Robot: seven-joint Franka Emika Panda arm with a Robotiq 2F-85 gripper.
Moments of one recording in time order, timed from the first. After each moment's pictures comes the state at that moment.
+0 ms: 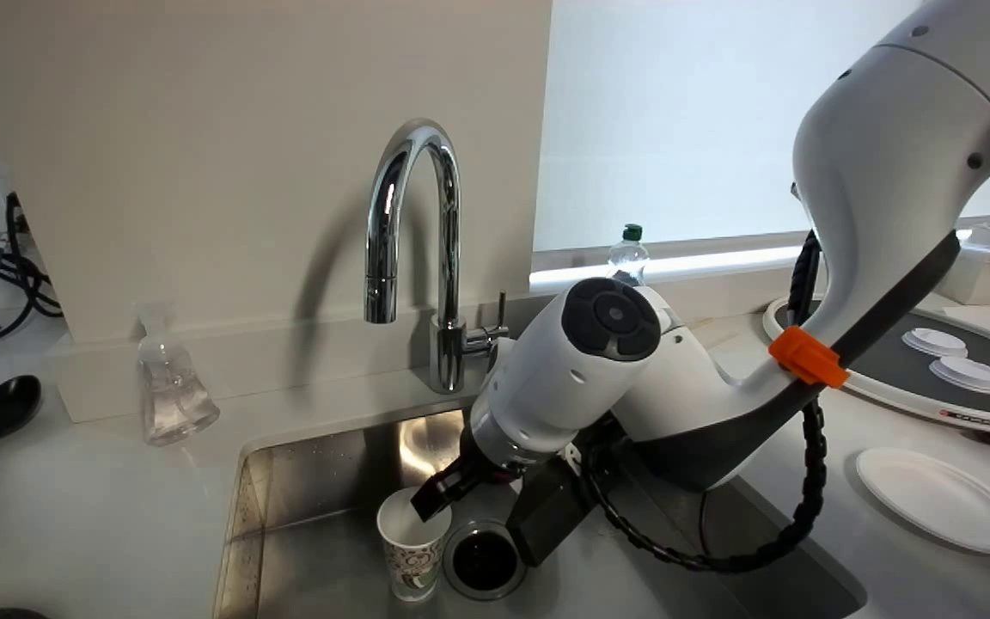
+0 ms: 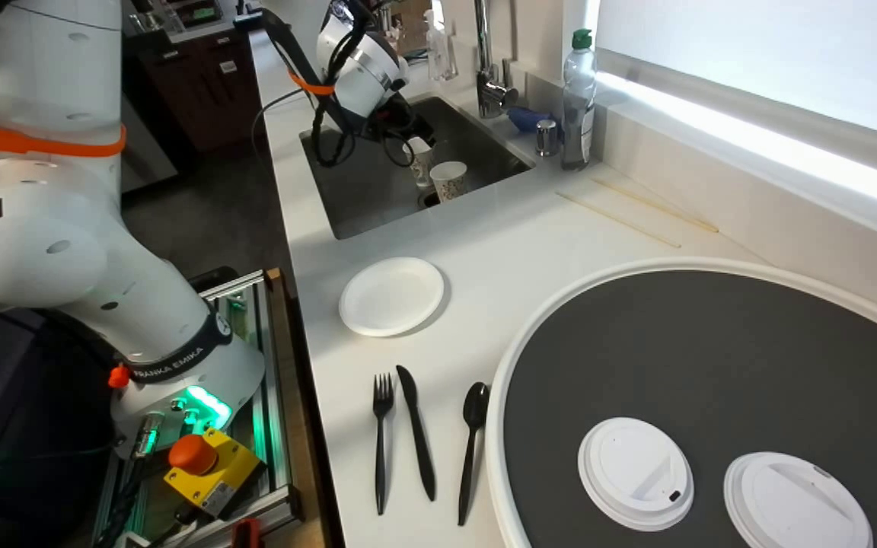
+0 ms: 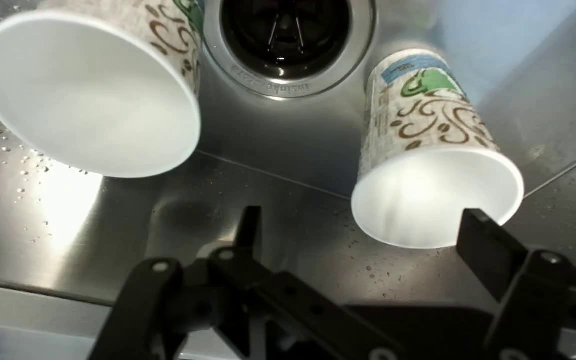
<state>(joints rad) 0.17 0.57 0.51 -2.01 -1.44 2.77 1.43</state>
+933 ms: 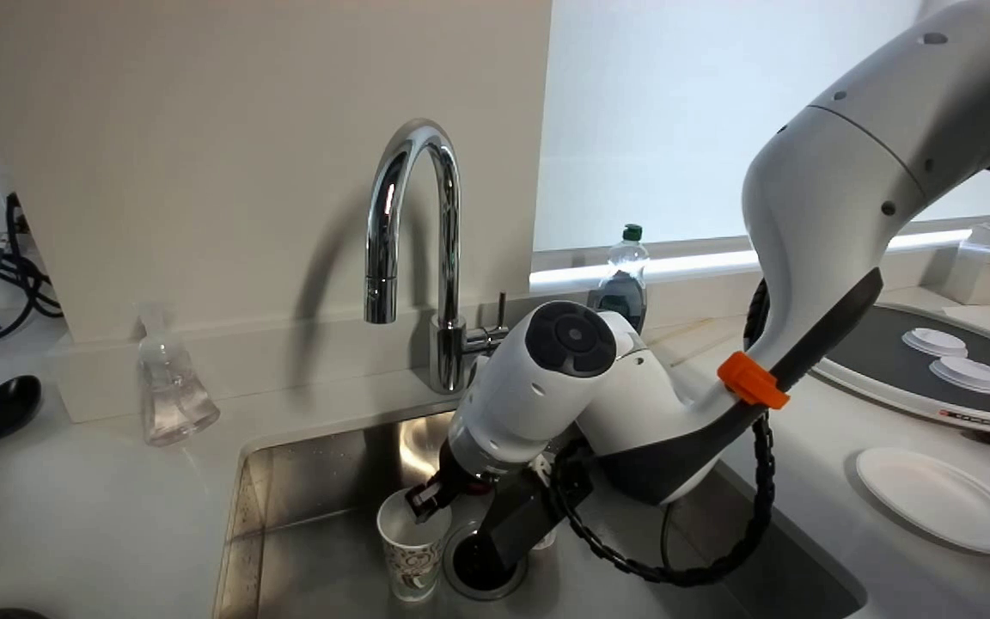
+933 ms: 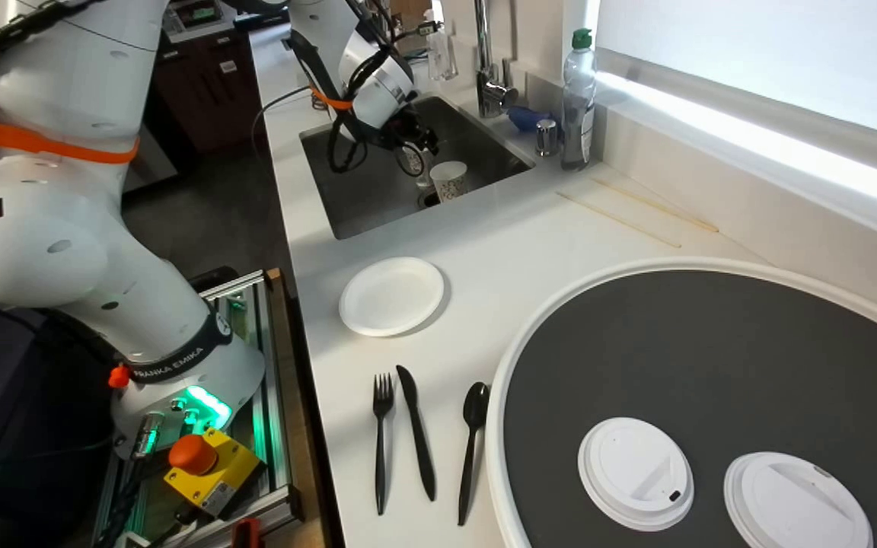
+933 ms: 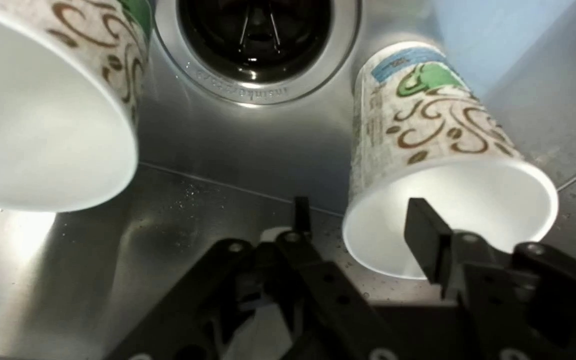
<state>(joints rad) 0.17 0.71 0.51 -1.88 -1.44 2.77 1.40</state>
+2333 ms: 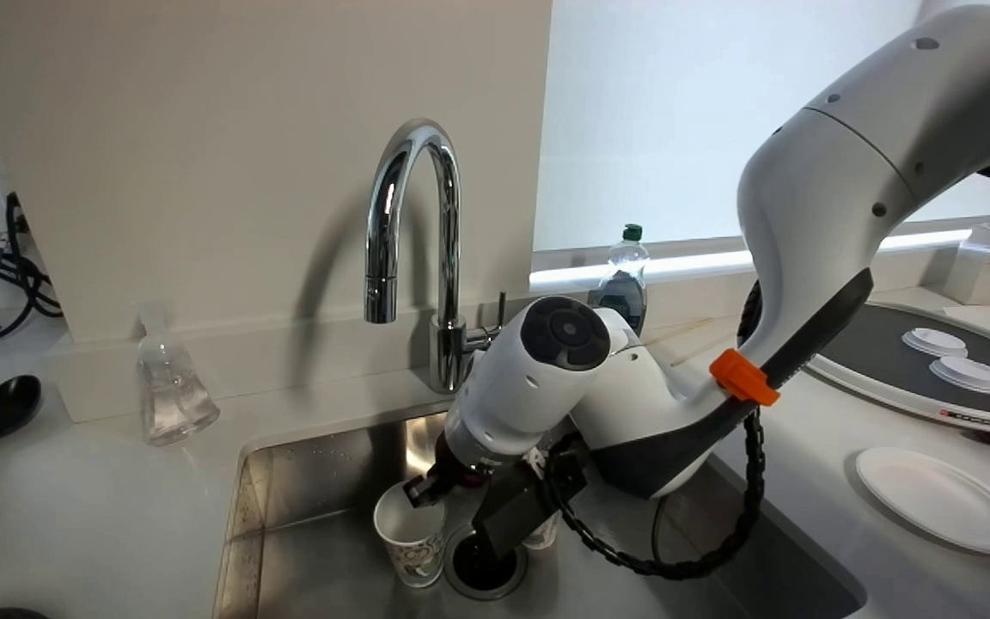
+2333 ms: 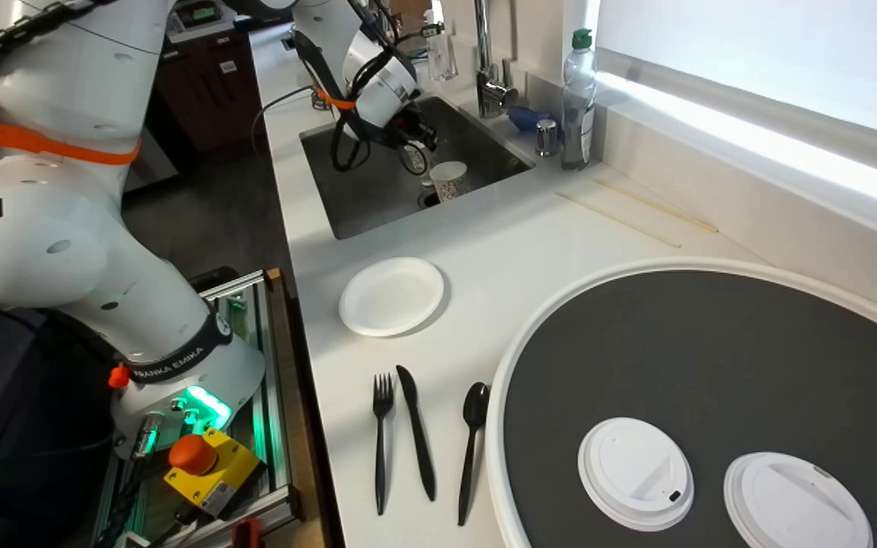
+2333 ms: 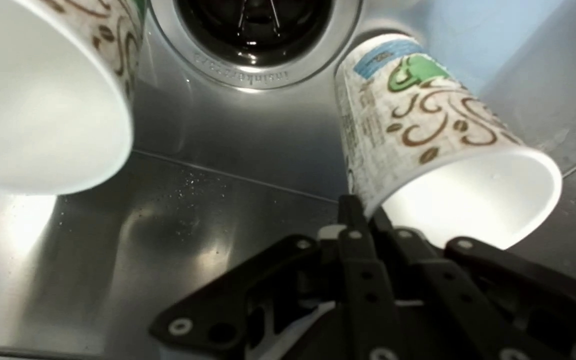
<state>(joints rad) 0.17 0.72 0.51 -1.86 -1.44 2.77 1.40</state>
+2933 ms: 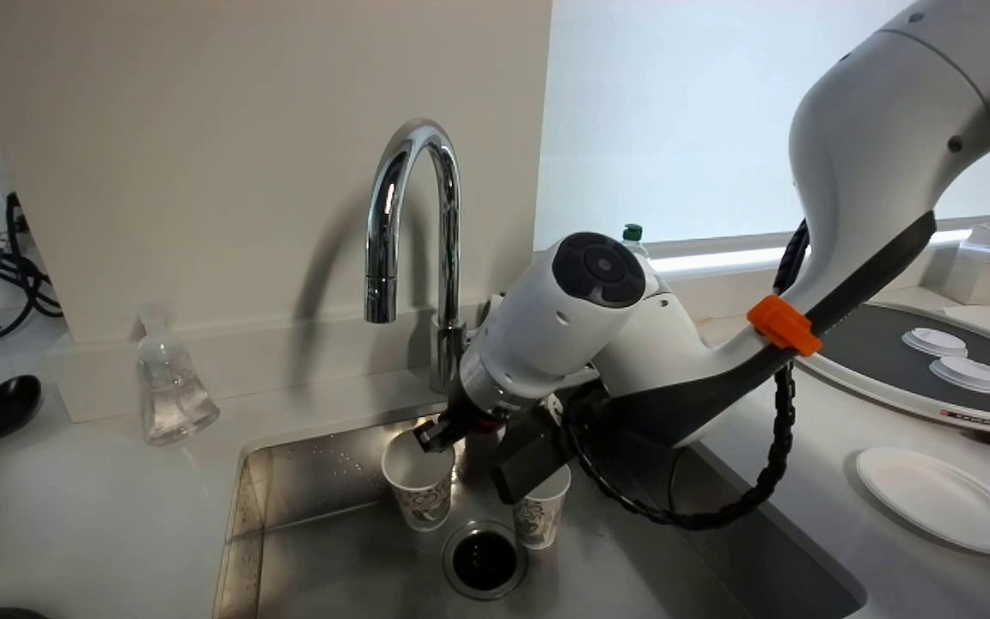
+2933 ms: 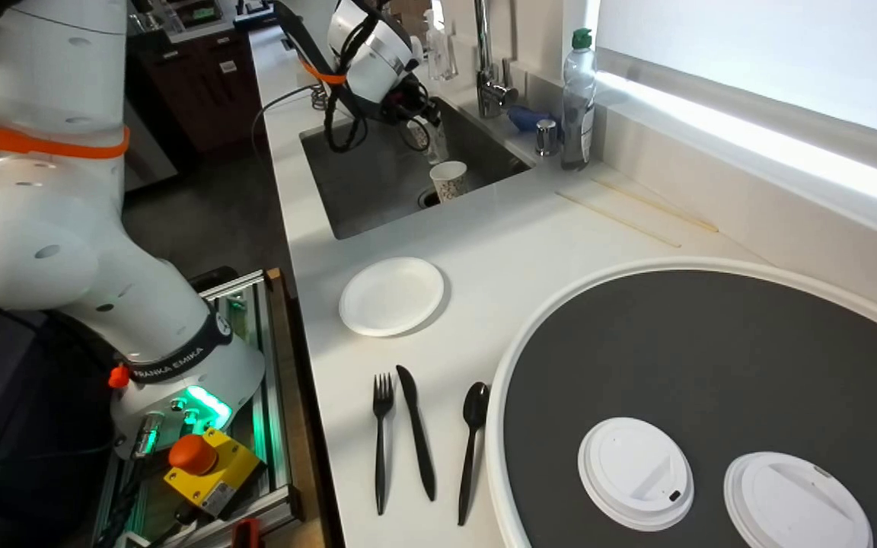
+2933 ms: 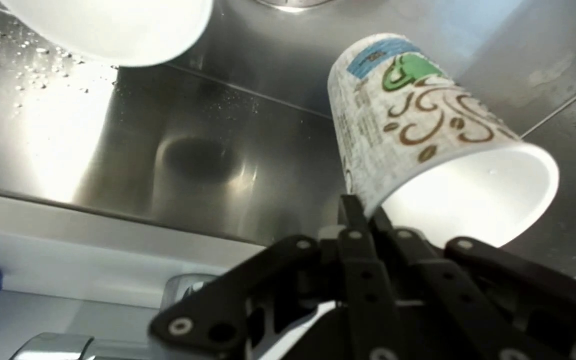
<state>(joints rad) 0.10 0.58 0.56 -1.93 -1.44 2.77 1.38</state>
